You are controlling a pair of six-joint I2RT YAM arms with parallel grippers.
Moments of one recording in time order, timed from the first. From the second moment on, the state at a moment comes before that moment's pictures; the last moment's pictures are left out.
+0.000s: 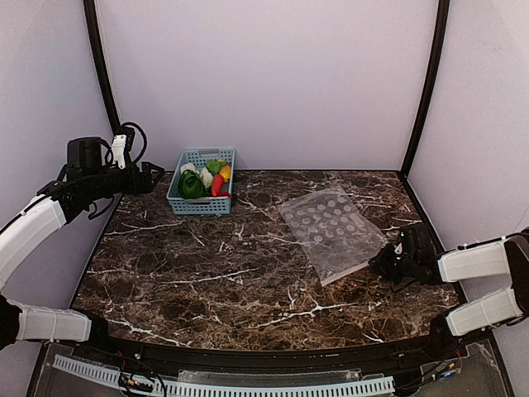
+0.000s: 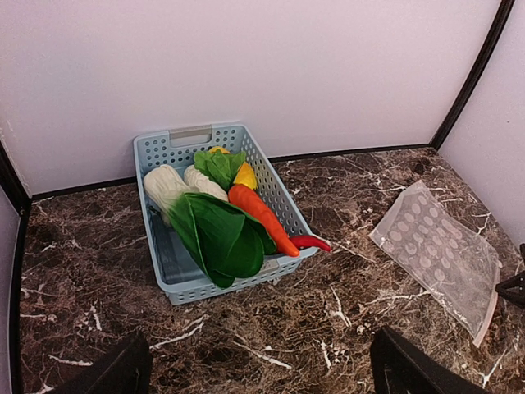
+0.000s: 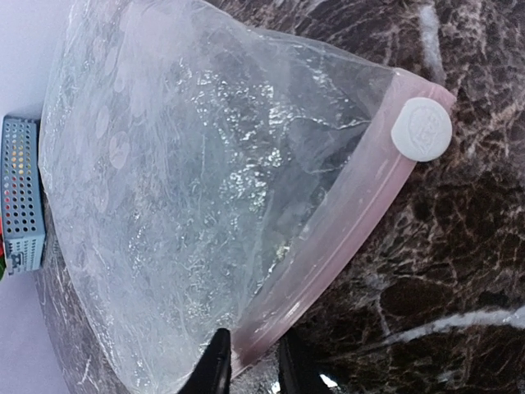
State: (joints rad) left arm -0.18 1.09 0.98 -0.28 0.23 -0.11; right arm 0.31 1.25 0.29 0.16 -0.11 1.00
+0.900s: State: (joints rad) left arm -0.19 1.10 0.98 -0.28 0.27 -0.11; right arm 0.31 1.06 0.44 -0.01 -0.04 0.60
